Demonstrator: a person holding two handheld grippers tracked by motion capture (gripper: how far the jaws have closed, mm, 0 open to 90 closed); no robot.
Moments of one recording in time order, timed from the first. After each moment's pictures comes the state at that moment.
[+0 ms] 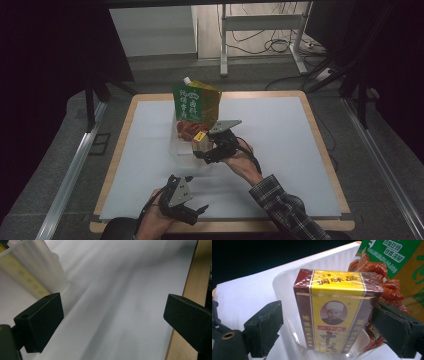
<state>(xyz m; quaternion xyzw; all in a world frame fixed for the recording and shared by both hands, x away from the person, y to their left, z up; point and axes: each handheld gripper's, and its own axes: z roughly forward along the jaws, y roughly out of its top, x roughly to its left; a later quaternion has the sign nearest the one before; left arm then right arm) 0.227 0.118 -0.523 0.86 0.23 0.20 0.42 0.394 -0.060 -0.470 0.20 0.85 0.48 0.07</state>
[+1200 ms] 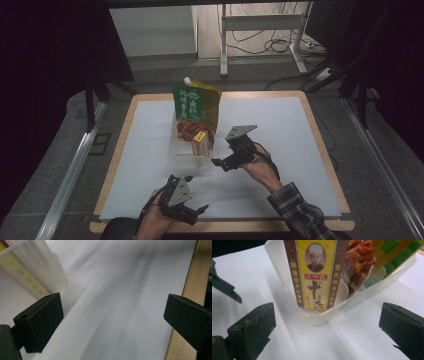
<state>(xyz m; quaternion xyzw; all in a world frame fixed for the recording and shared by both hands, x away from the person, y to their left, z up) 0.228 0.120 -0.523 0.85 0.23 0.19 0.42 0.383 -0.108 -0.473 0.20 0.88 0.43 0.09</state>
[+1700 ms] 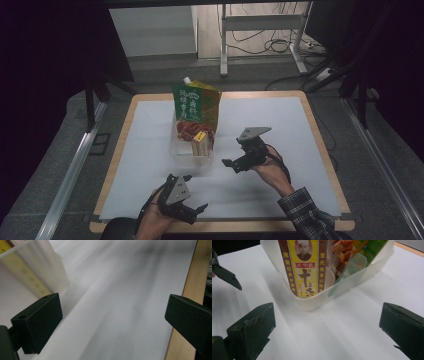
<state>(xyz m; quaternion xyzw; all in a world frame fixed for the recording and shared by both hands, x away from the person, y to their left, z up) 0.230 0.123 -0.521 0.85 0.24 0.18 0.43 0.375 -0.141 -0.467 0.23 0.87 0.43 0.10</state>
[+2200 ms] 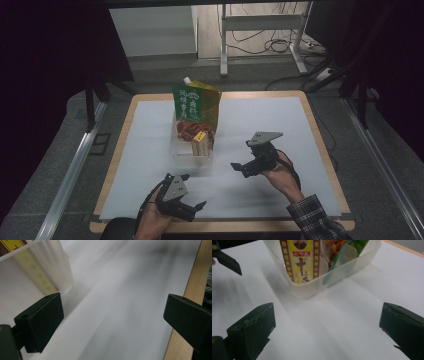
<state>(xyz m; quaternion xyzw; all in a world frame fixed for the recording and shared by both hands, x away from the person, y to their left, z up) 0.231 0.127 -0.518 0.84 0.27 0.17 0.44 0.360 -0.167 -0.468 0.24 0.86 0.43 0.12</state>
